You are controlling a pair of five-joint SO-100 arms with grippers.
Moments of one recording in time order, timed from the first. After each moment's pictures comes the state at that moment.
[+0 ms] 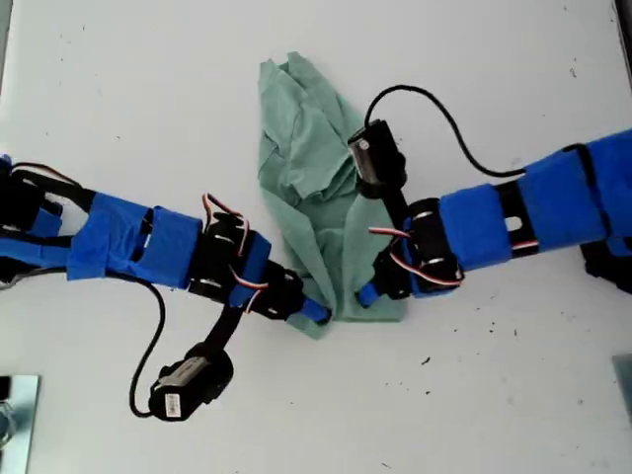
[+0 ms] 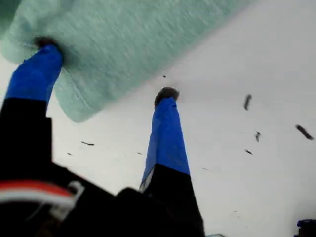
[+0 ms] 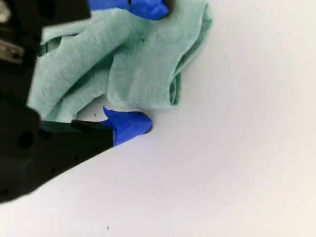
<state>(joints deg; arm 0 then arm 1) 4.3 58.5 63.2 71.2 10.8 -4.7 81.2 83.7 83.7 -13.2</state>
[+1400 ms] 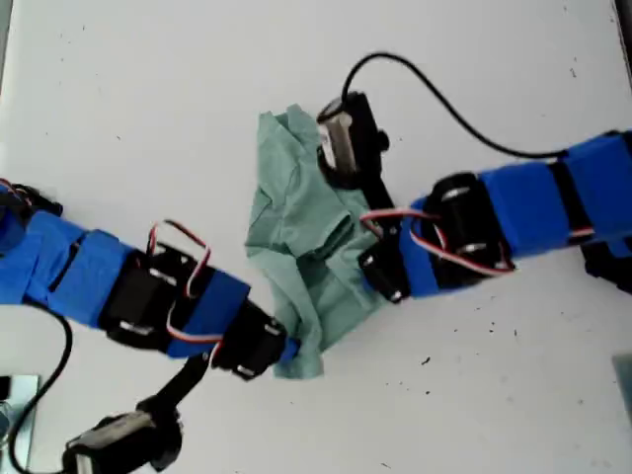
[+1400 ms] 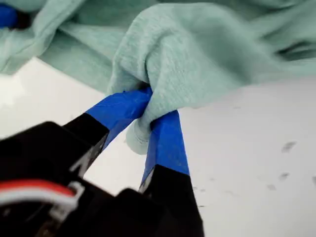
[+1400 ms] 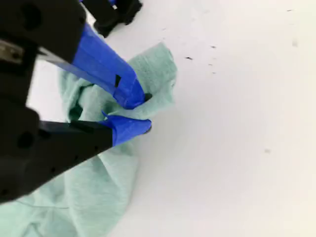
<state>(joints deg) 11.2 71.3 56.3 72.9 11.9 -2.5 90.1 68.6 87.5 -26.3</state>
